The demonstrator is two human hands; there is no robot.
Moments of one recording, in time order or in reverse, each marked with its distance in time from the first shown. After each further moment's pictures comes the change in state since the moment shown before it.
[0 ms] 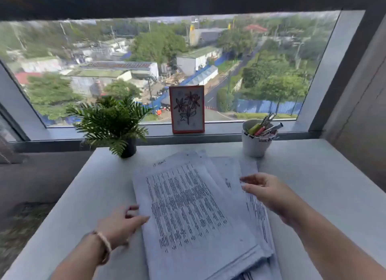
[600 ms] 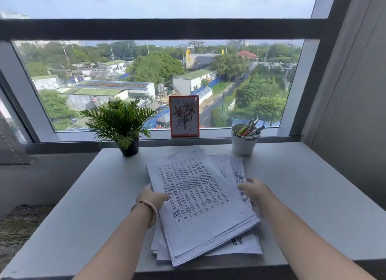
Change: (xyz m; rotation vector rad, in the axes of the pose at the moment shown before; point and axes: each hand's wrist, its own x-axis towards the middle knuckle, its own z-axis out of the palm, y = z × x) left_hand -0.011 0.015 0.053 -0.092 0.153 0.129; right_hand -0.029 0.030 0.026 0.177 0.218 0.210
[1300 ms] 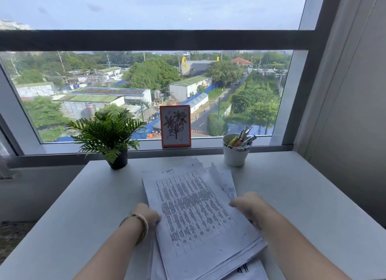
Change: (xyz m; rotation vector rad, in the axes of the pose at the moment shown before) left_hand 0.016 0.016 0.018 0.252 -0.061 -0.108; right_hand 0.019 -0.012 -0.013 -0.253 -0.062 0.080
